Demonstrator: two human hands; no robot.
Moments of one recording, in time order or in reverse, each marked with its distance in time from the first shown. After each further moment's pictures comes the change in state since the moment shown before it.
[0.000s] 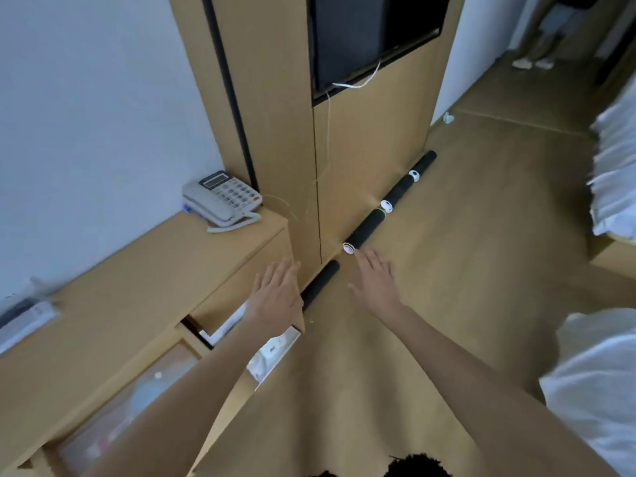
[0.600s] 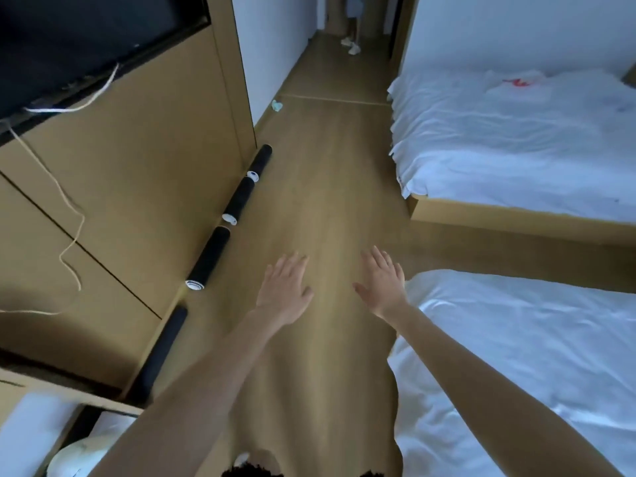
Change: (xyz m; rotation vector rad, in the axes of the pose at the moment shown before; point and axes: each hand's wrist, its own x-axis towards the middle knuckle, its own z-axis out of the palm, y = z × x) left_hand 0.245 0.443 0.070 -0.046 -0.173 0.464; right_hand -0.018 0.428 -0.166 0.025 0.071 0.540
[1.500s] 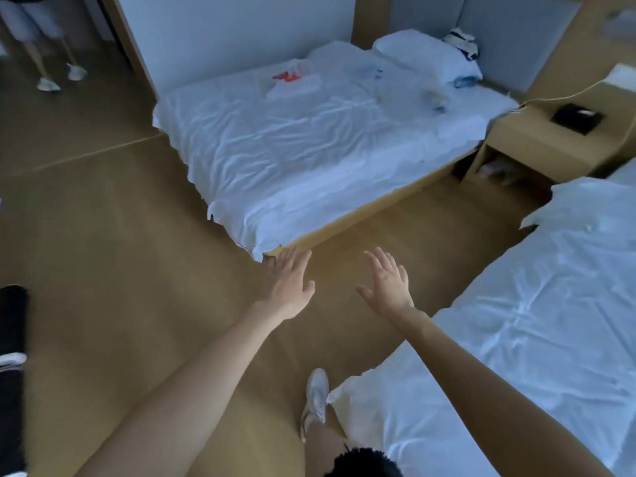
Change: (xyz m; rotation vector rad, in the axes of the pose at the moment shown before) left_hand 0.589 0.293 0.003 0.133 -0.193 0.754; right_hand 0.353 0.325 -0.145 0.109 0.259 0.743
